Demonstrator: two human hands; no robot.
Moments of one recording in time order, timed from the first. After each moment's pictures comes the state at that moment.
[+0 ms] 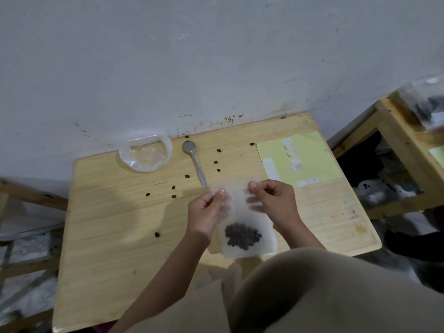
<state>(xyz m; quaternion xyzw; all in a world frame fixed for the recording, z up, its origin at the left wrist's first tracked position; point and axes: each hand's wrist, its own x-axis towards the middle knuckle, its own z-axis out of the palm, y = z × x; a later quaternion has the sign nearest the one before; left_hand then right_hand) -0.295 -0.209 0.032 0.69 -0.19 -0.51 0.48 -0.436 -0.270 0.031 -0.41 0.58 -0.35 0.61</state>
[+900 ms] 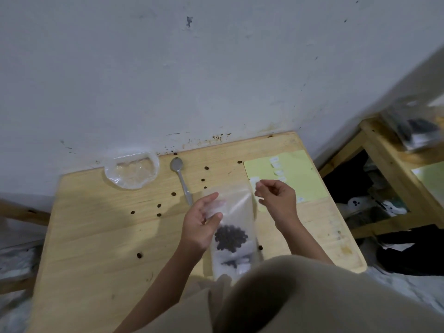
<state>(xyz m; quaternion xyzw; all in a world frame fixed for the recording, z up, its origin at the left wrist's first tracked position) -0.311 -0.227 0.034 0.65 -0.31 -0.50 0.48 -0.471 -0.333 -0.002 -0.39 0.63 -0.38 0.55</state>
